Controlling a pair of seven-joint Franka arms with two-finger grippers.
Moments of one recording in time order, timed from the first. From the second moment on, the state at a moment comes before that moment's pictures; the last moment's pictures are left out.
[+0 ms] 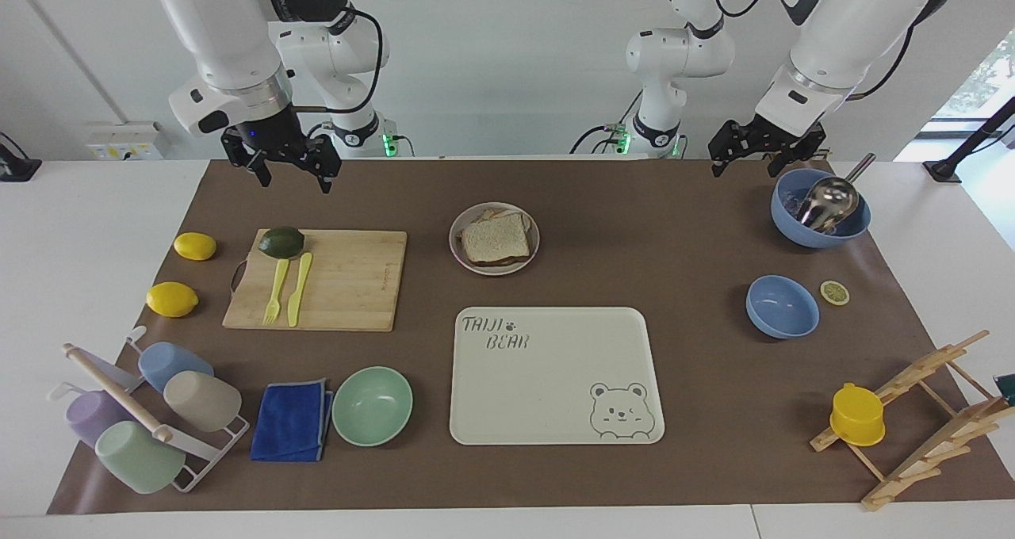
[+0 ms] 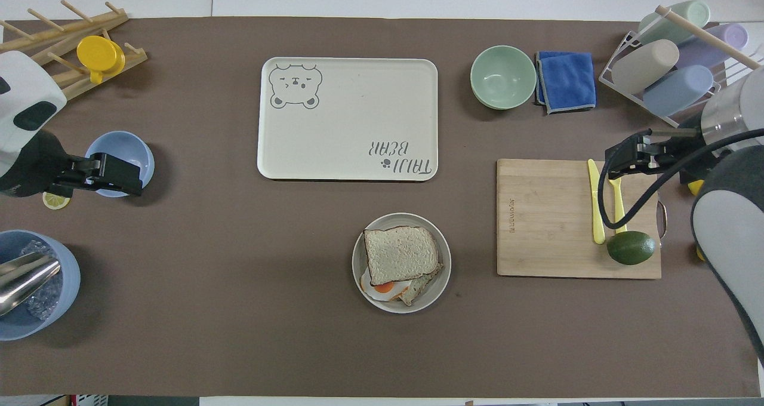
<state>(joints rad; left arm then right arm) -0.11 -0.04 -0.06 -1.62 -0.04 1.47 -0.10 0.11 0.00 0.00 -1.61 -0.04 1.51 0.19</state>
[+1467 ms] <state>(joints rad) -0.39 0.06 -0.09 -1.98 -0.16 2.01 -0.17 0.00 0.04 -0.05 -1.60 -0.05 1.48 0.01</state>
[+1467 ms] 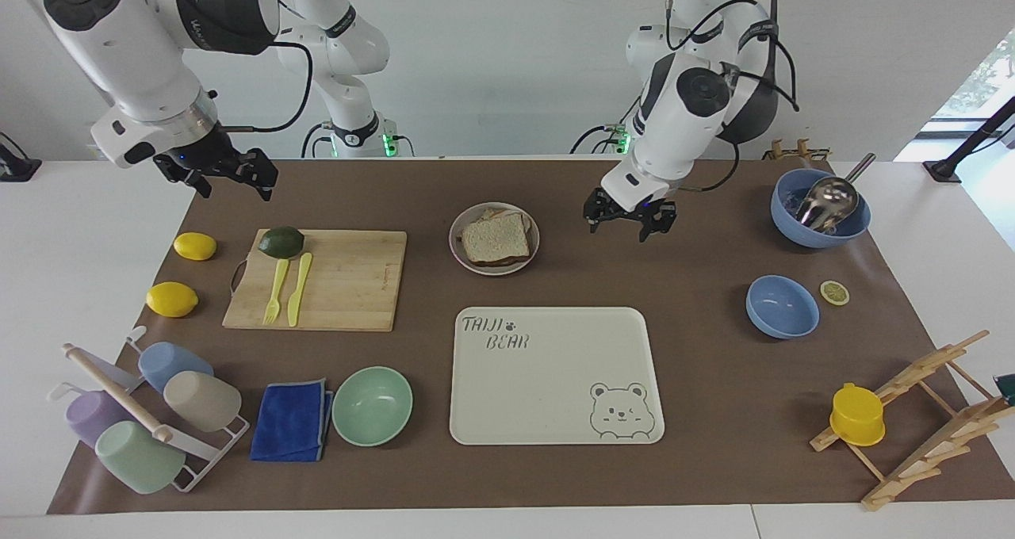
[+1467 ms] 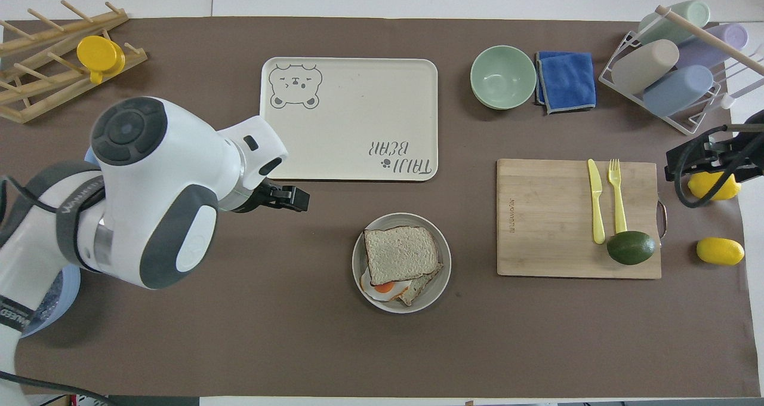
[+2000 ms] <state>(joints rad) -0.51 0.13 -0.09 -2.11 -0.17 2.22 -0.29 0.00 0.04 -0.06 -1.59 -0.05 1.48 0.01</state>
